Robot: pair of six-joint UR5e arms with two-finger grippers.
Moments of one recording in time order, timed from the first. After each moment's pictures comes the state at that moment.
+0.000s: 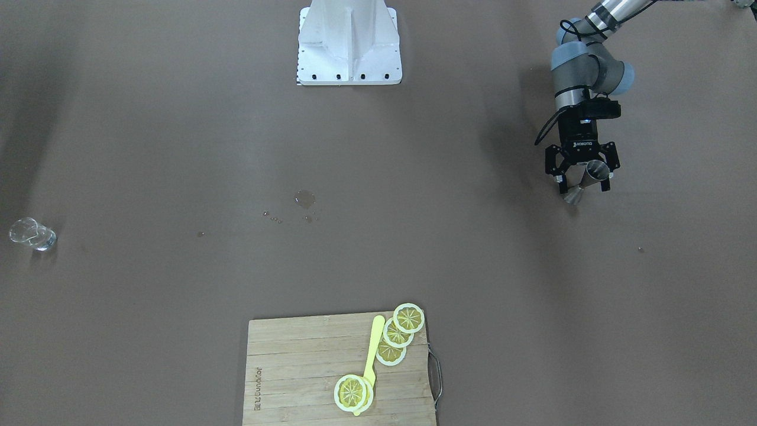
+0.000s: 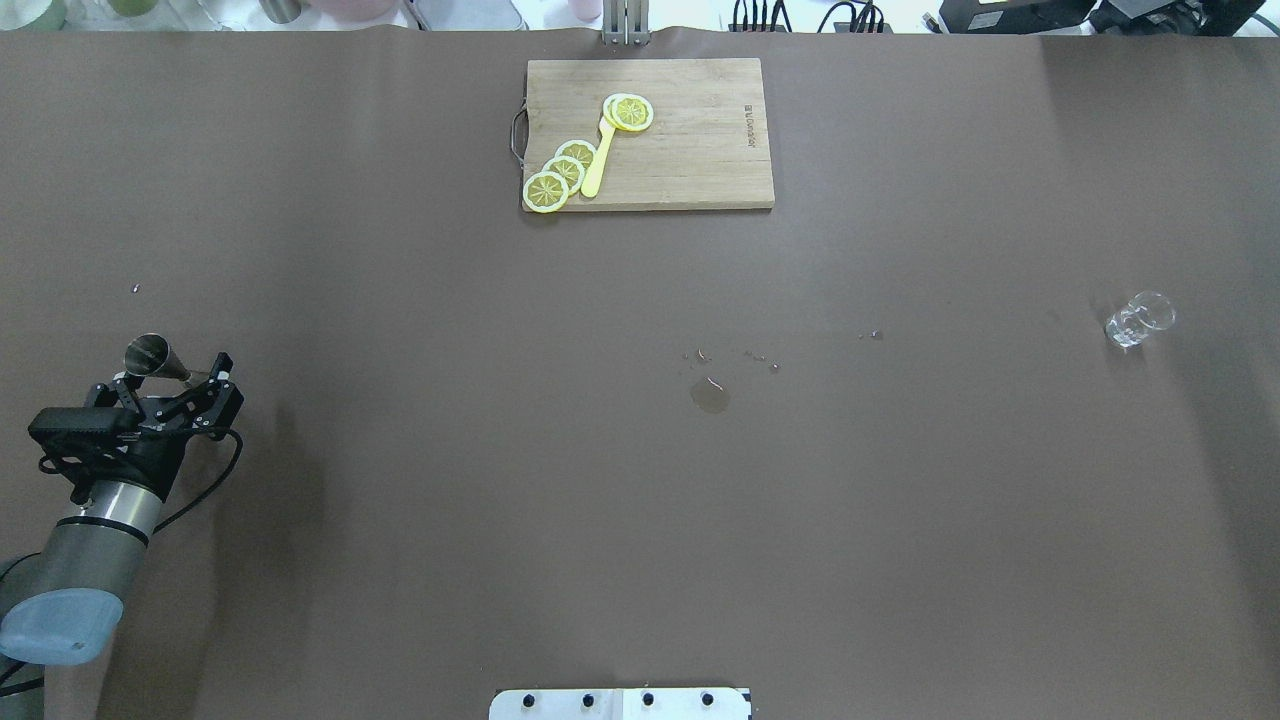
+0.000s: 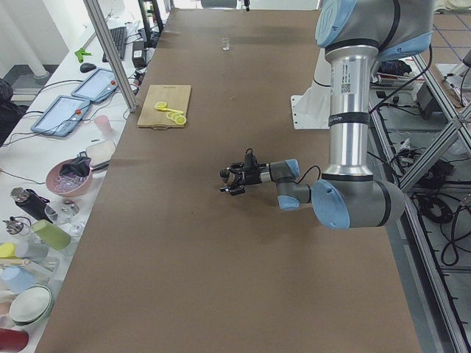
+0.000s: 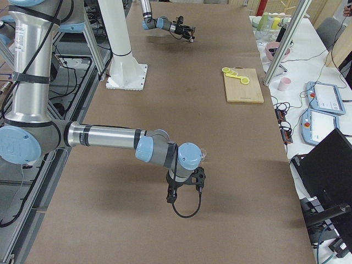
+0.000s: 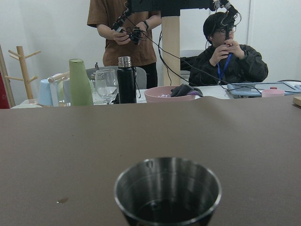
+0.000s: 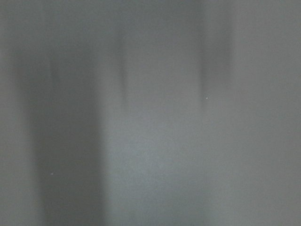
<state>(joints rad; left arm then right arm) -0.24 -1.49 -1.49 -2.80 -0.48 -1.24 1.56 -1.72 1.65 -1.73 2.32 -0.13</state>
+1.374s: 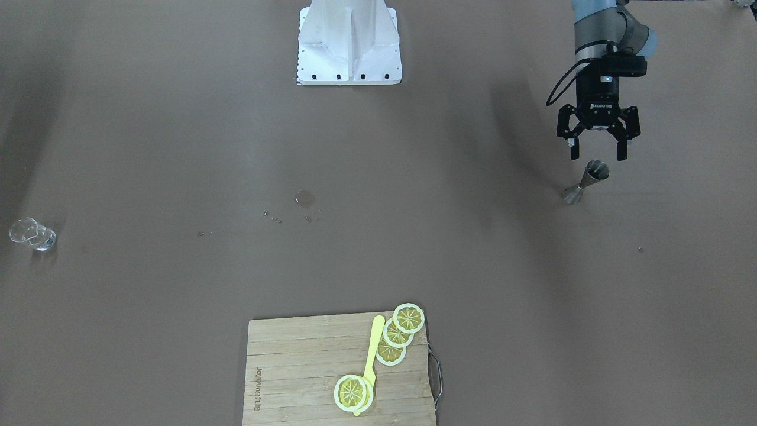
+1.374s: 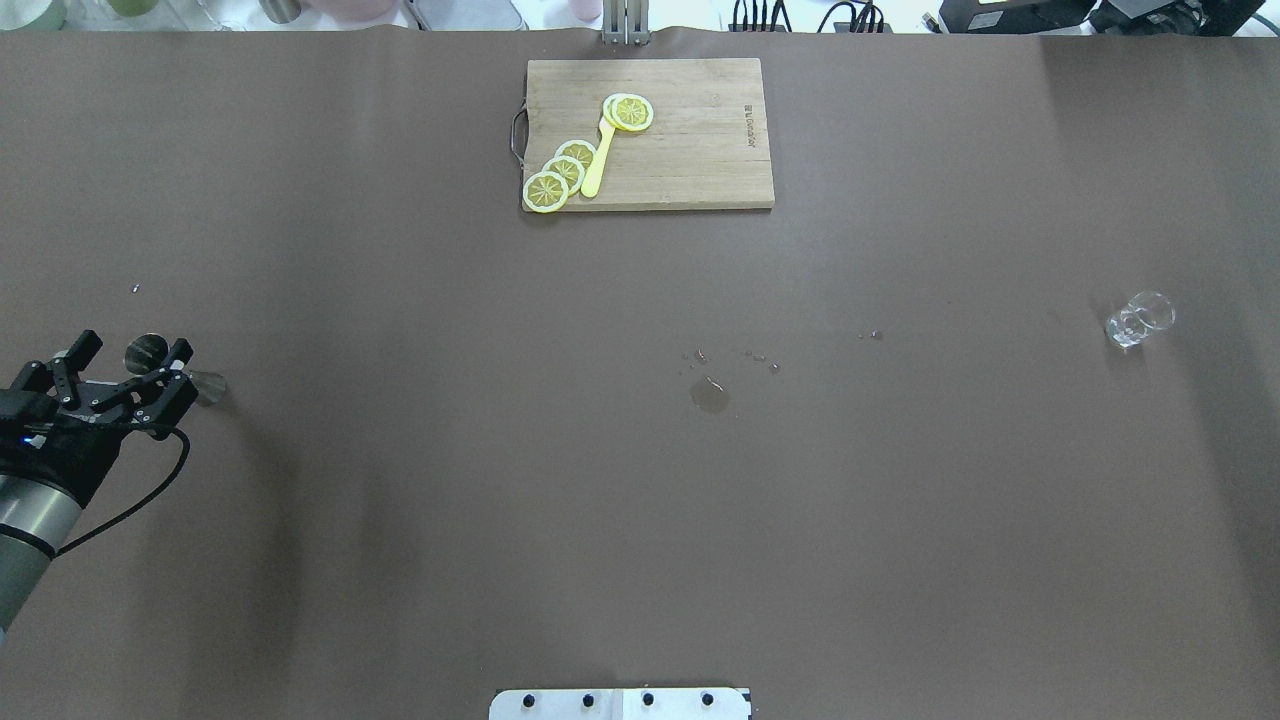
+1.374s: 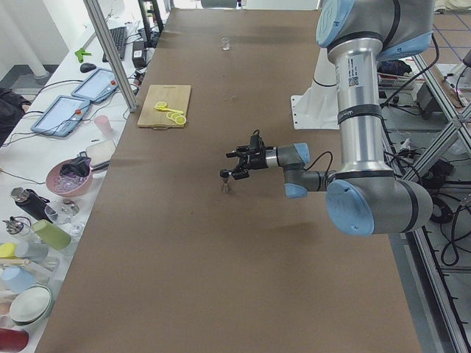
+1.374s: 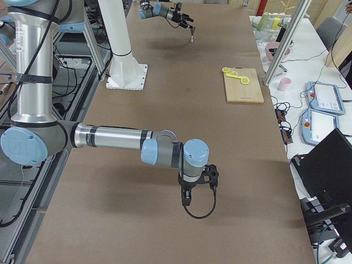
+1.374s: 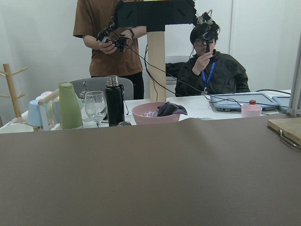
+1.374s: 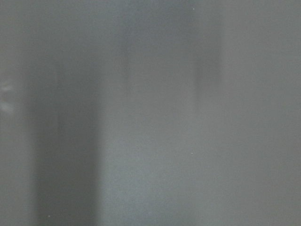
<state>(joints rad) -0.25 -1.31 -1.82 -2.81 -0.57 -1.05 1.60 -1.65 1.63 -1.65 2.29 -0.12</state>
